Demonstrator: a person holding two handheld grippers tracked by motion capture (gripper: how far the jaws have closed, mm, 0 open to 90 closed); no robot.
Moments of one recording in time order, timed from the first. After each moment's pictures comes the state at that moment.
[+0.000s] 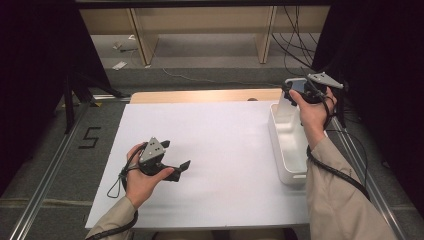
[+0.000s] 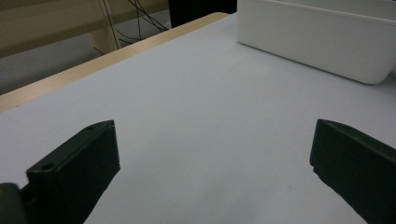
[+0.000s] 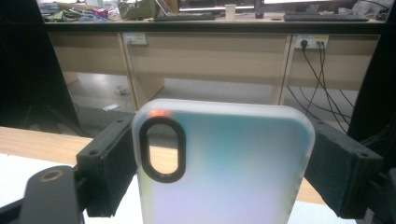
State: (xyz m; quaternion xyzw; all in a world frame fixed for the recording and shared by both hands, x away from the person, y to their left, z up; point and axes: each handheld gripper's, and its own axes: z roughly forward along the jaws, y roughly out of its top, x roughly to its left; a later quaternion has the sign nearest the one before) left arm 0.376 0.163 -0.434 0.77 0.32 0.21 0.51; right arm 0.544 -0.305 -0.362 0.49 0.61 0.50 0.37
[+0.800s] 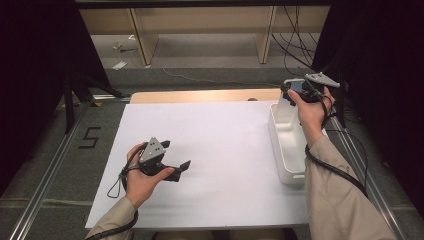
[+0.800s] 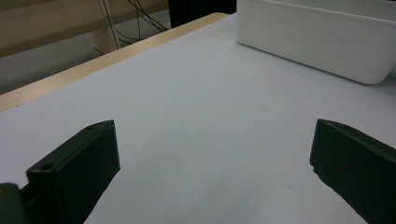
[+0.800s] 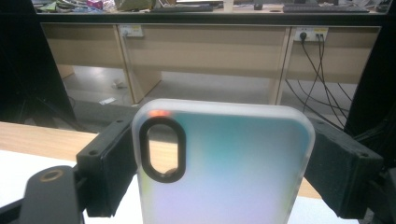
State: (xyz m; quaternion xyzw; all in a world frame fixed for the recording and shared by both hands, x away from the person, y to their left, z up) left arm 0.376 0.163 -0.434 0.77 0.32 0.21 0.51; right arm 0.552 -0.304 -0.368 0.50 0.62 0.48 0.36
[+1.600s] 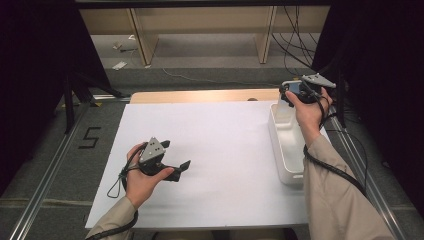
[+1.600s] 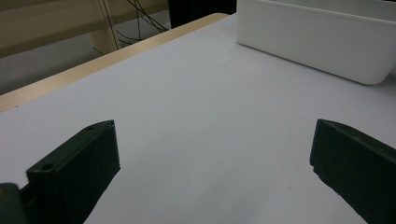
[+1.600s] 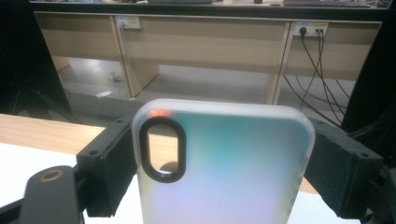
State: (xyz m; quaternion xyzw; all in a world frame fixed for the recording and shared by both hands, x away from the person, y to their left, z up) left arm 0.375 0.163 -0.434 0.77 0.32 0.21 0.51; right arm 0.557 -0.302 -0.376 0.50 0.63 0.47 0.37
